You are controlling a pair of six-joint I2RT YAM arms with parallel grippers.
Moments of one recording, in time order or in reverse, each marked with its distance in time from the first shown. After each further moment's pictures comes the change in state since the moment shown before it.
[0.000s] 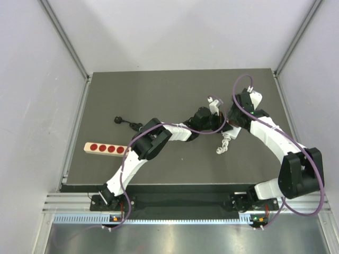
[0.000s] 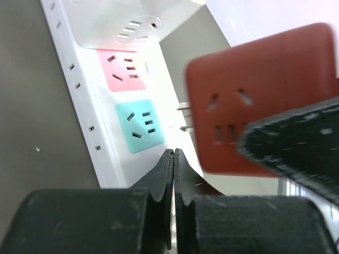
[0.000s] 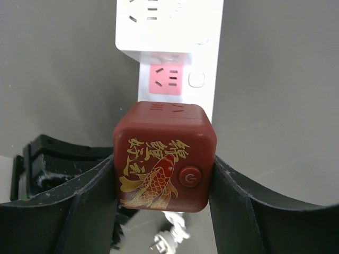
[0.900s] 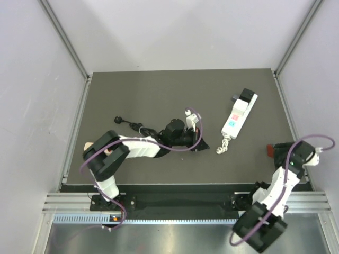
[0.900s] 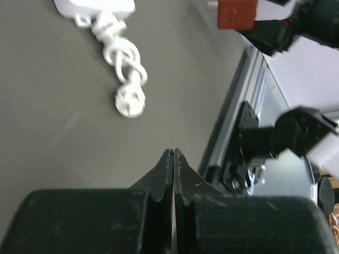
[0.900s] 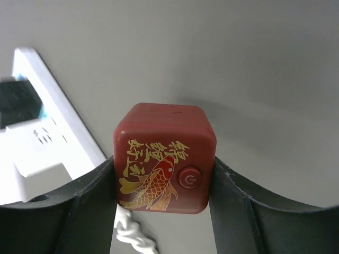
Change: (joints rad) left arm -0.010 -0.671 -0.732 -0.067 0.080 0.056; right arm -0.940 -0.669 -0.542 -0.019 -0.489 0.201
